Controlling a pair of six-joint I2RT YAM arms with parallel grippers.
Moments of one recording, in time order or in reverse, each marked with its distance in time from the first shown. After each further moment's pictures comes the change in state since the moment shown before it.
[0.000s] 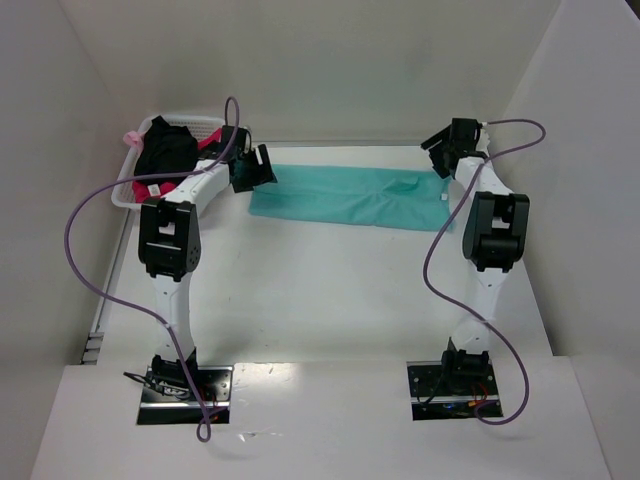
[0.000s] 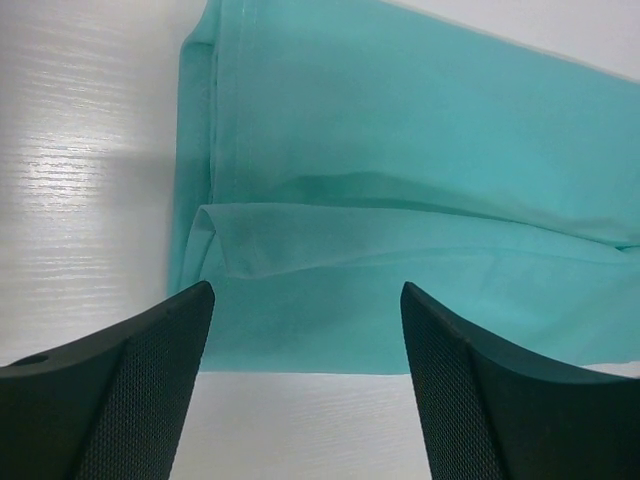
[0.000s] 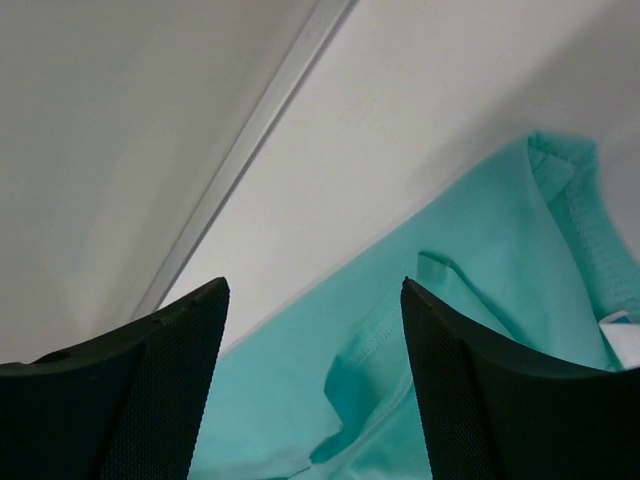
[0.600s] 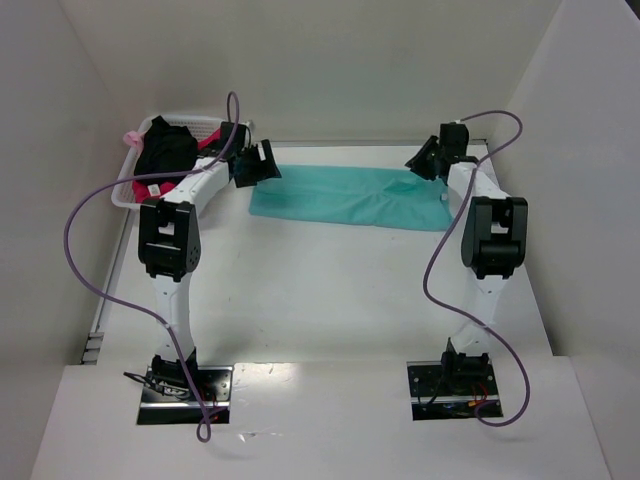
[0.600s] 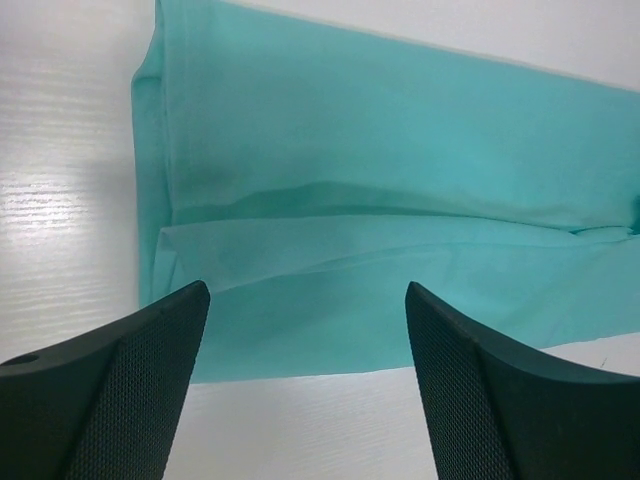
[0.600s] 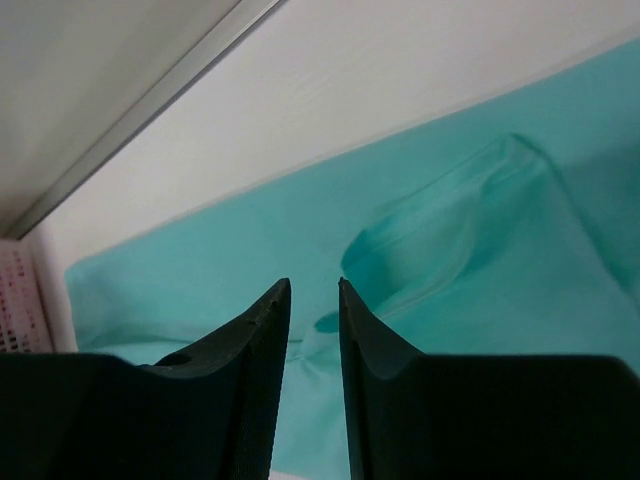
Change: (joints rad) left arm 0.000 -0.003 0.023 0.011 0.067 0.030; right arm 0.049 -0.100 -0.128 0.007 -0.189 -0.245
